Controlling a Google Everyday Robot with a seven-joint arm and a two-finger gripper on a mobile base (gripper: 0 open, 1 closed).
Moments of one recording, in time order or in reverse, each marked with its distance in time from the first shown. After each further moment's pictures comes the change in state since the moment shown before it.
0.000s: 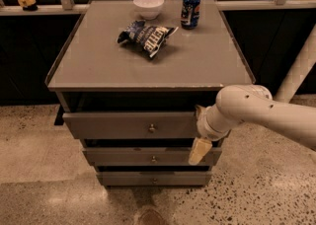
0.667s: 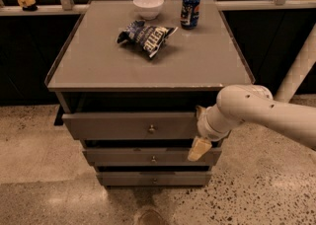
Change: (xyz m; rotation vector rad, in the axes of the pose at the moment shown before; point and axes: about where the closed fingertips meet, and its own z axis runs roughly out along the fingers) arm -0.002 0.001 0.000 -0.008 -0.005 0.005
